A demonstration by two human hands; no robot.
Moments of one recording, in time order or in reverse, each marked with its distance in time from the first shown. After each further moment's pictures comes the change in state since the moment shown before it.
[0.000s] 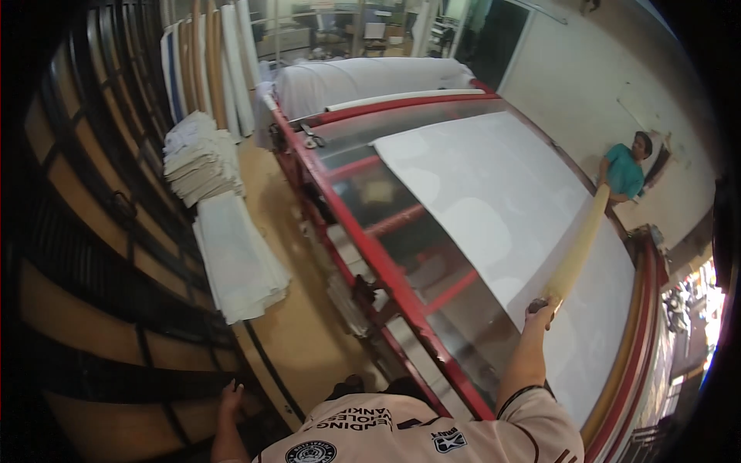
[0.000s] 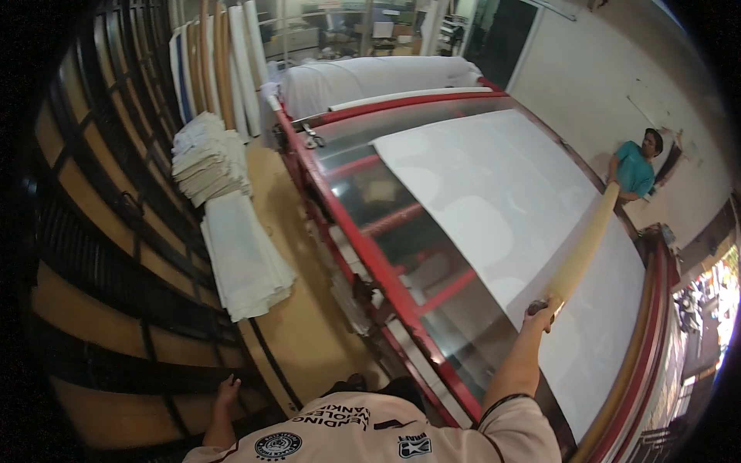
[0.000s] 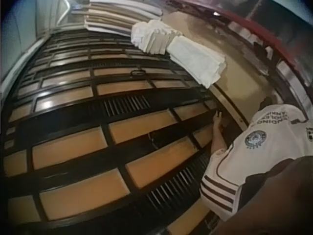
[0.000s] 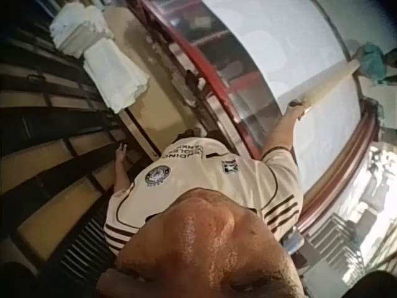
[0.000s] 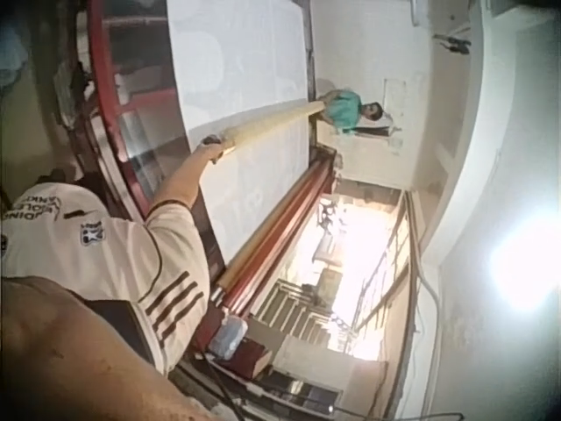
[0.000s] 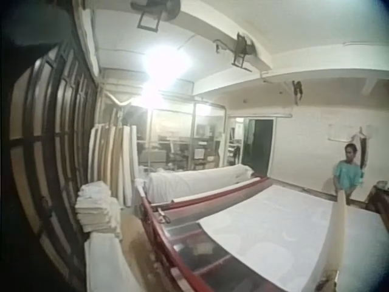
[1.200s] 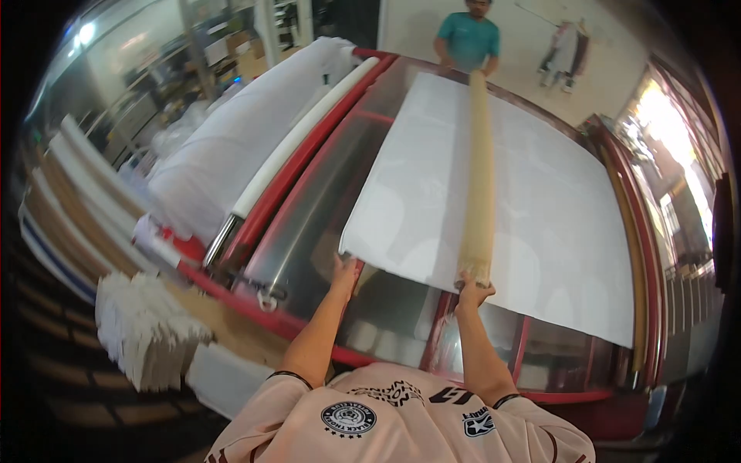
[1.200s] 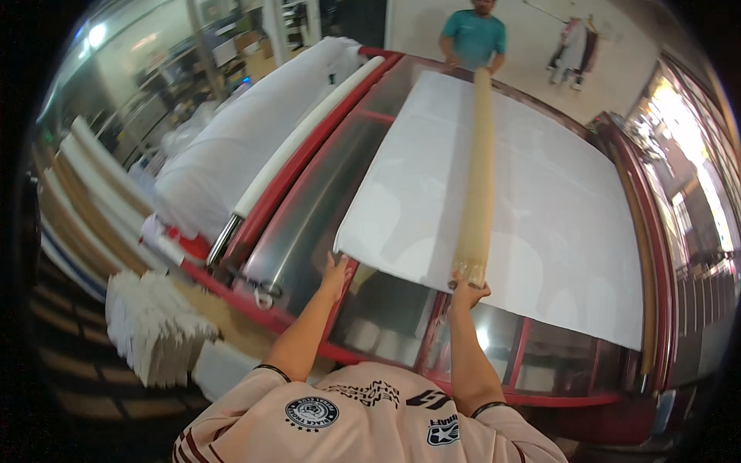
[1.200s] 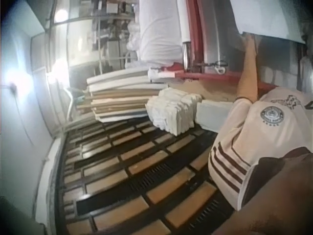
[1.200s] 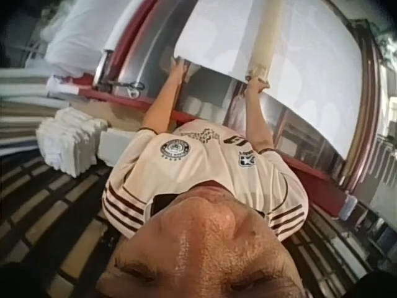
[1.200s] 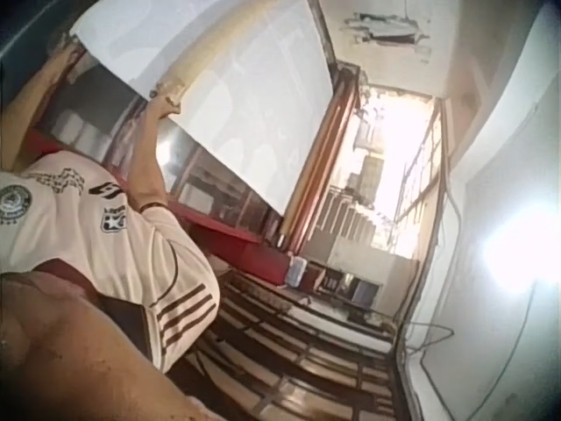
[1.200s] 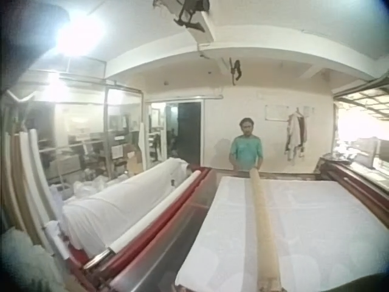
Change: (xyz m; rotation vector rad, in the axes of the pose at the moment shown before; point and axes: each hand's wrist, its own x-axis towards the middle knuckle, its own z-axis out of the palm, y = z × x) left_hand 0.474 0.937 -0.009 -0.676 -0.798 0.420; right_hand -0.242 0.340 0.380 -0.184 0.038 -0.265
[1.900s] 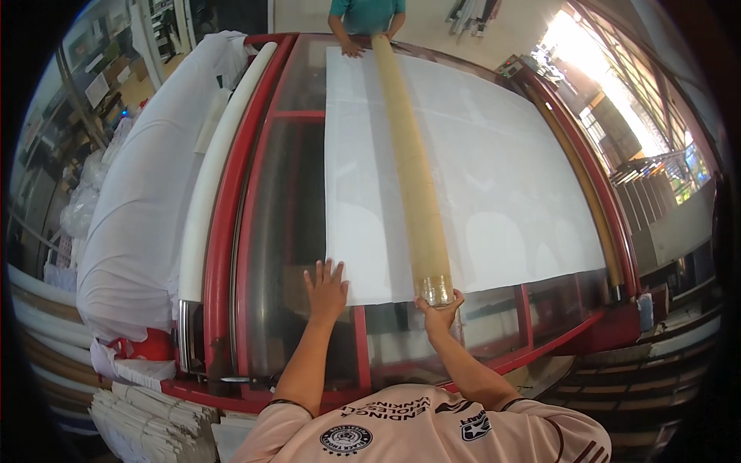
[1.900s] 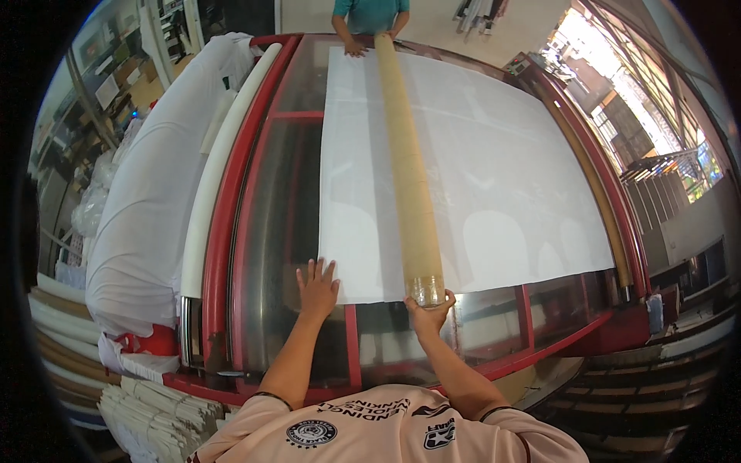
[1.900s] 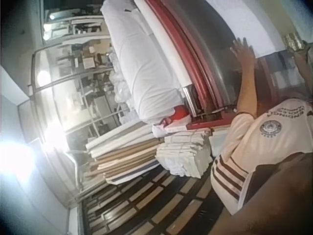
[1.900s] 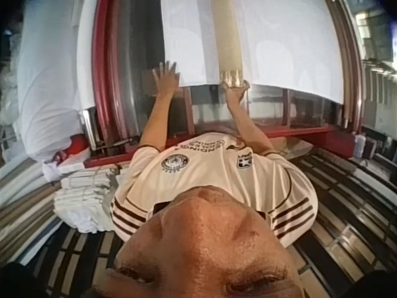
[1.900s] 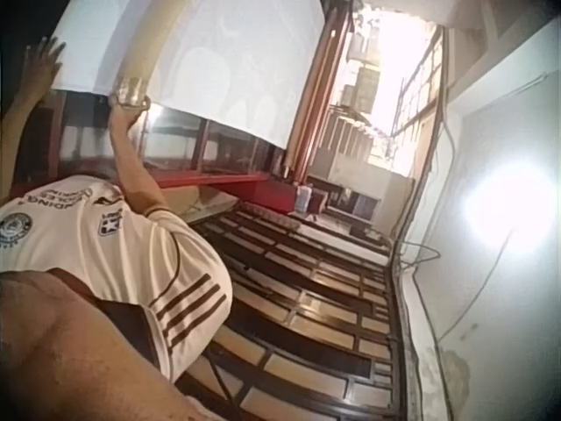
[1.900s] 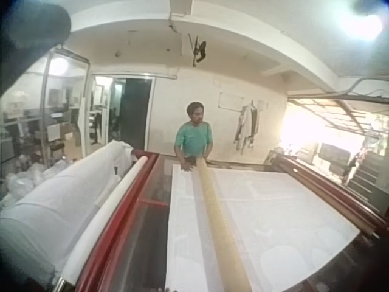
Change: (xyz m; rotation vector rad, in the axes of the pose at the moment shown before) left_hand 0.141 0.054 -0.026 1.505 -0.279 0.928; right_hand -0.141 0.020 0.107 -0.293 0.035 -0.090
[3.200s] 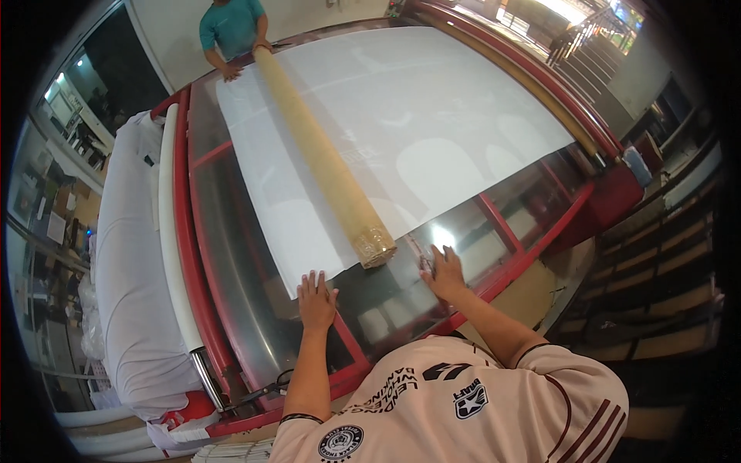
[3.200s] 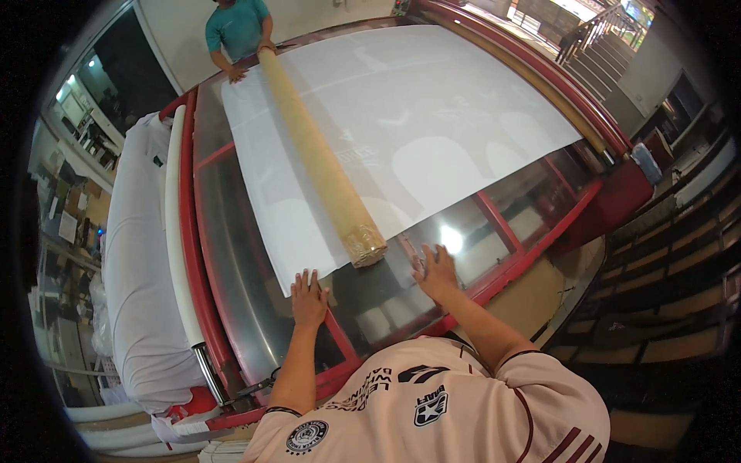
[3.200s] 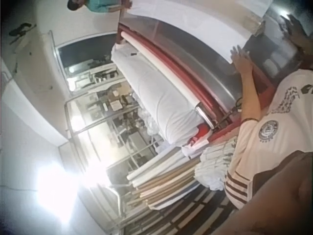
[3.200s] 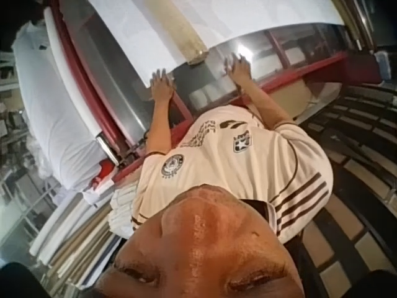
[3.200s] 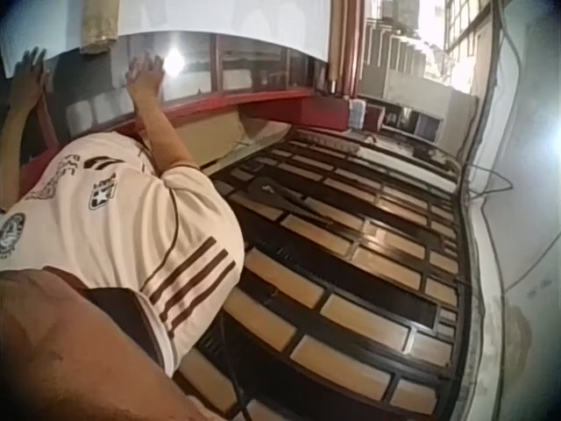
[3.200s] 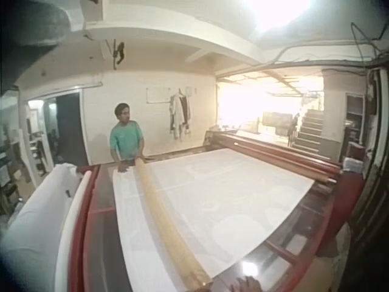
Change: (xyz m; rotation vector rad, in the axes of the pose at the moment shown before) left_hand -0.068 0.061 0.016 0.024 -0.067 0.246; right_hand 0.000 0.050 -0.179 -0.958 -0.195 -0.339
